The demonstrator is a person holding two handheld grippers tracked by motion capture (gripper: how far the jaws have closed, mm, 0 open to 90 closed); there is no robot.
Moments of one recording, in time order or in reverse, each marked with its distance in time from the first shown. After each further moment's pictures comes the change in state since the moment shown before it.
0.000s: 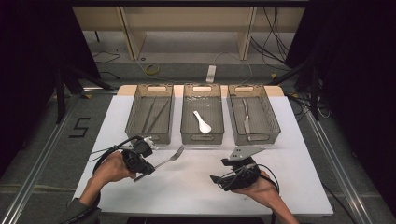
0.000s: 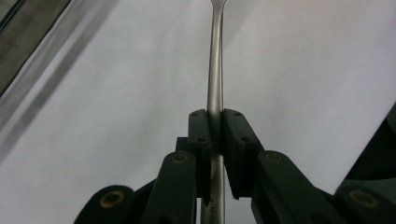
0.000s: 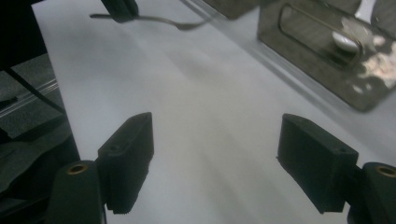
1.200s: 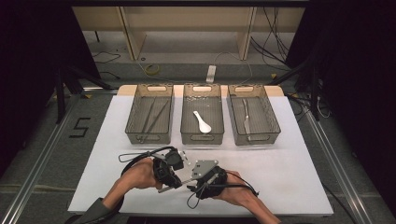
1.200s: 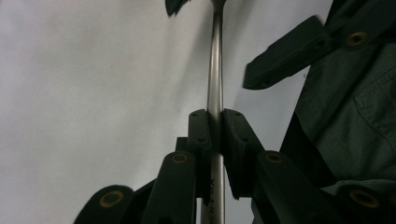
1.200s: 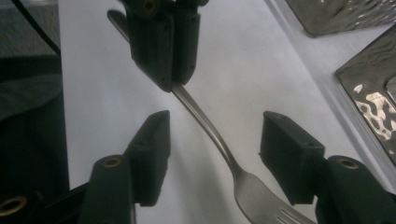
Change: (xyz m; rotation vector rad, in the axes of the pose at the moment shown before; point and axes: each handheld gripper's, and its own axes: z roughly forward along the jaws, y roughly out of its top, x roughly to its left) left arm -0.067 0.050 0.019 0.053 -0.138 0.203; right arm 0.048 0.018 0.067 0.144 -0.010 -0.392
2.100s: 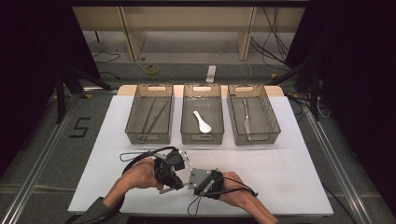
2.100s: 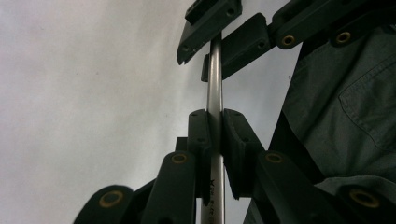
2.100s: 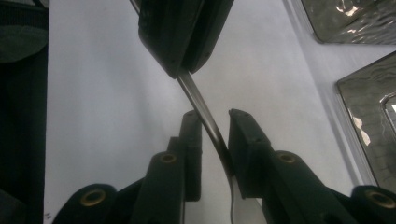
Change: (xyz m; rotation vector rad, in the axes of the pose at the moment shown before) left arm -0.001 0.002 0.001 -0.002 -0.040 0.011; right arm 0.011 -0.001 0.007 0.050 -0.045 -0.168
